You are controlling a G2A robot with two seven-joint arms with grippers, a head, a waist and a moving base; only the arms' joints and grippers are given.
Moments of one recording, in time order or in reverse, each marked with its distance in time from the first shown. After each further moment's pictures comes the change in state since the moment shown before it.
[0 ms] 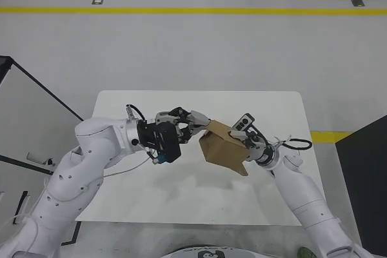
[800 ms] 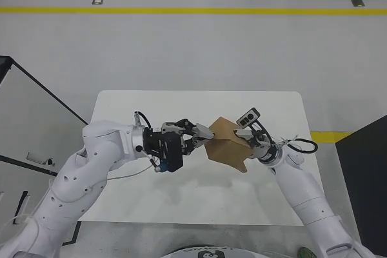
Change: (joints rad) left arm 0.008 0.006 0.039 0.014 -0.011 -0.064 0.046; right arm 0.024 -0.005 0.011 -0.001 0.014 -0.107 0.072
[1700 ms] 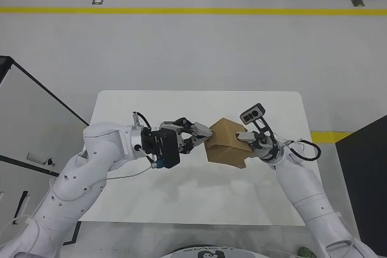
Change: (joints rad) left arm 0.011 -0.001 -0.005 0.014 -0.042 0.017 -0.002; right arm 0.026 -0.004 0.002 -0.004 -0.027 -0.141 0.064
